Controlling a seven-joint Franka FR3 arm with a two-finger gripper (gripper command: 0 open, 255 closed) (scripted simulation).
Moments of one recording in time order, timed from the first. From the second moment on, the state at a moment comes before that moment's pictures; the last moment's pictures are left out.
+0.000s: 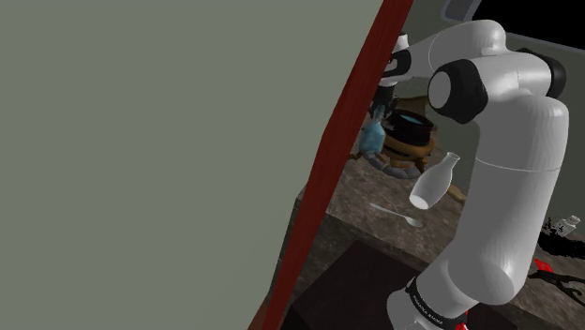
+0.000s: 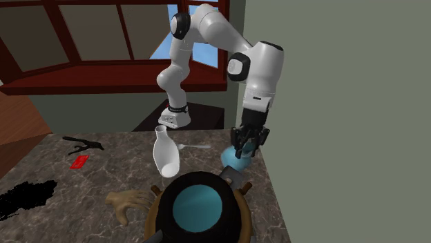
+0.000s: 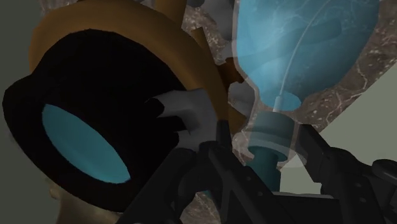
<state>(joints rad) -0.07 0.40 -0.70 -1.62 -0.06 2.11 0.15</state>
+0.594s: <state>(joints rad) -0.08 0.39 -0.71 -1.50 -0.06 2.00 0.13</state>
